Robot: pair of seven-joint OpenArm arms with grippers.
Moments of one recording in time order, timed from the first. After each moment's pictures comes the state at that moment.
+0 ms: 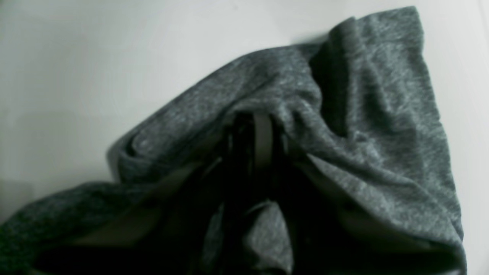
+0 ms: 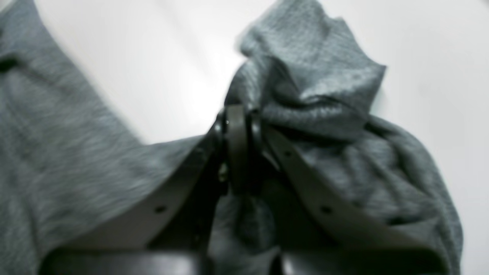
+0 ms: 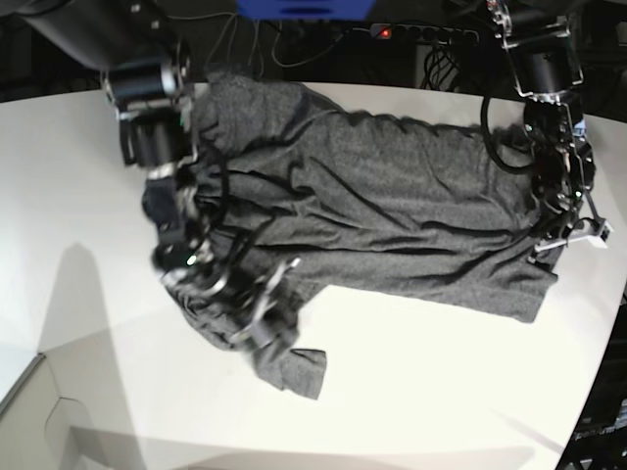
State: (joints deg) left arm -5.1 -14.9 -18.8 69.0 -39.9 23.2 24.8; right arm 20.6 0.6 -6.4 60.7 -3.5 34.0 -15.1
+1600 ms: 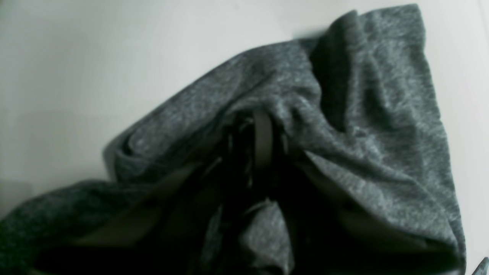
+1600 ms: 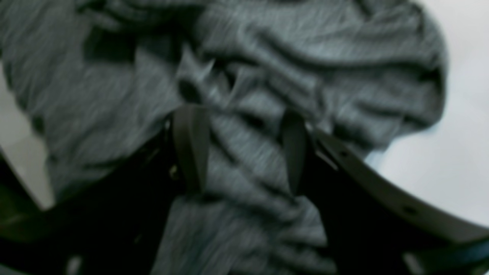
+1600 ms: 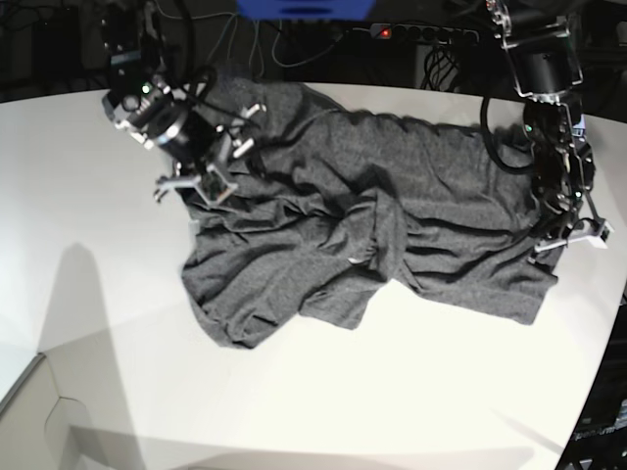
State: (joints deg) left arm -5.1 -14.9 -18.9 69.0 -39.9 23.1 24.8; right arm -19.6 7.7 -1.7 103.8 -2.9 35.0 -20.8
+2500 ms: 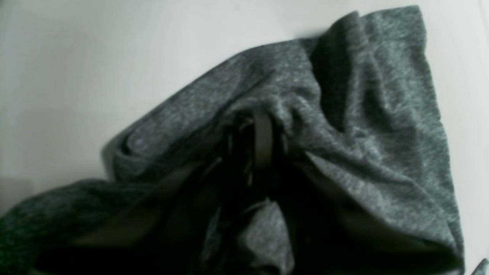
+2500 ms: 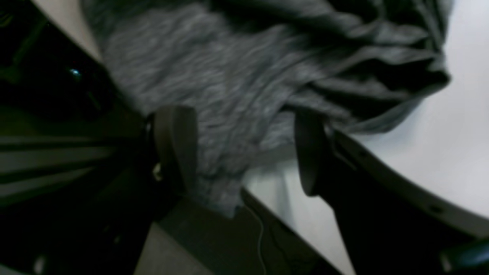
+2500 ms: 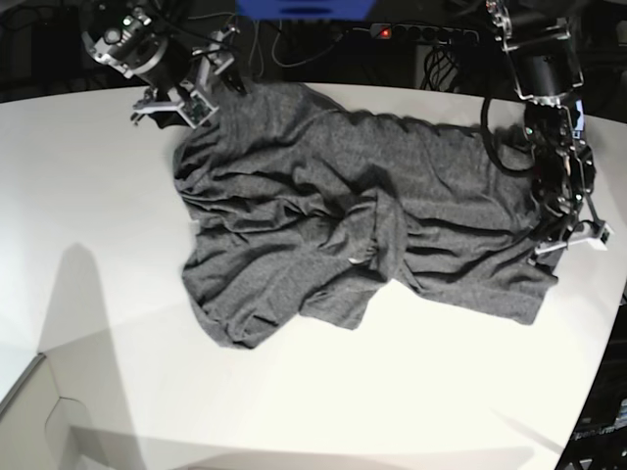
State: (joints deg) left arm -6.2 -14.9 -18.8 68.8 -40.0 23.2 25.7; right arm -36.3 11.4 1.2 111.3 -2.9 35.0 -27.8
